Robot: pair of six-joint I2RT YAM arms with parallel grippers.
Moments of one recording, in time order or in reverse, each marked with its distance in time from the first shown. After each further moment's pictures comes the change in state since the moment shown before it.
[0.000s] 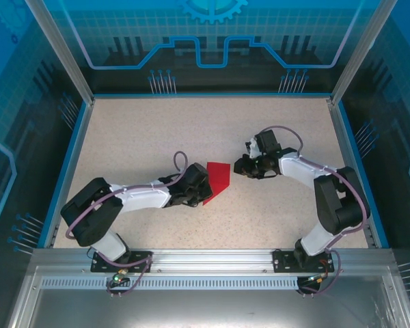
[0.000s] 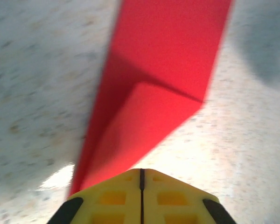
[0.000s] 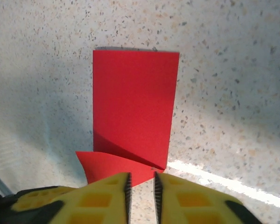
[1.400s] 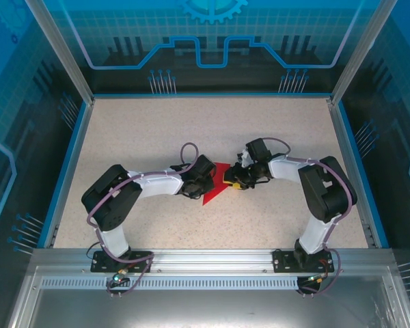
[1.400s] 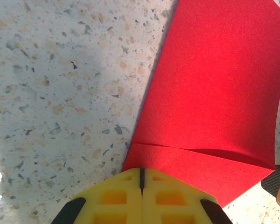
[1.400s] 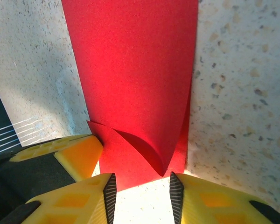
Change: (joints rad) left arm 0.045 0.192 0.165 -0.160 -0.077 0.064; right arm 0.058 0.145 -0.017 0.089 -0.139 0.134
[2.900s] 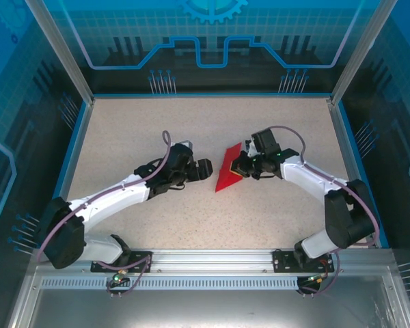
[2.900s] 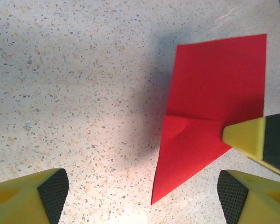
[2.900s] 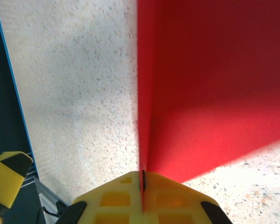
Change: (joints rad) left arm 0.053 -0.451 -0.080 -0.031 -0.025 0.312; right arm 0.019 -0.283 0.056 -0.153 0.192 0.100
